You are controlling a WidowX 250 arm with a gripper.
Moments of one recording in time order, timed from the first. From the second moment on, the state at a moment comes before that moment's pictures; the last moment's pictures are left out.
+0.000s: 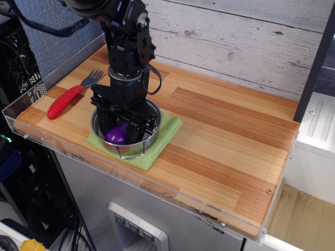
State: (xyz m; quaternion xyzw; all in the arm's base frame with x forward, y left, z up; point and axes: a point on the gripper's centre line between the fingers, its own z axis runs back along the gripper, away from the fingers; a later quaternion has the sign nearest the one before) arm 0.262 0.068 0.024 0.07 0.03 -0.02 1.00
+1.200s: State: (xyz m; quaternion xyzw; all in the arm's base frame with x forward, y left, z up) arm 0.309 0.089 0.146 0.01 -0.07 0.01 1.00
